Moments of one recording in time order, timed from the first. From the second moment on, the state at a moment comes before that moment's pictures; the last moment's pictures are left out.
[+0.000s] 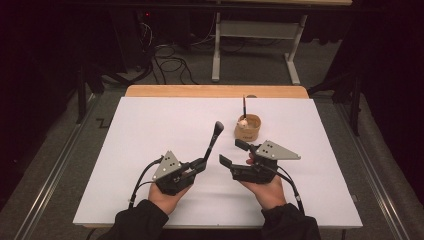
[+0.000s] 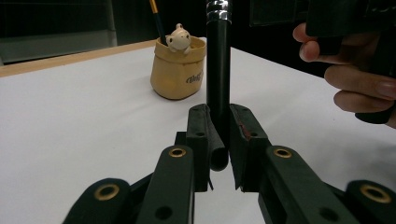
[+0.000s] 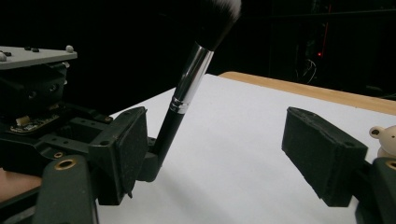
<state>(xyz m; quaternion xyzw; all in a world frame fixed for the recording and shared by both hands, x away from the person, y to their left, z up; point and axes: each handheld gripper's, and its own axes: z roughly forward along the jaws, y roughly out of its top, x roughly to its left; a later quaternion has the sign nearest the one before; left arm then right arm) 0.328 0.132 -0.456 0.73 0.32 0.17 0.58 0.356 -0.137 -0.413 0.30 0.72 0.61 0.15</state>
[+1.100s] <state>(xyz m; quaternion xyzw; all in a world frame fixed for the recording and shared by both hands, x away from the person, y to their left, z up) 0.324 0.125 -0.457 0.73 0.31 0.16 0.58 0.355 -0.133 -0.419 0.31 0.69 0.64 0.11</state>
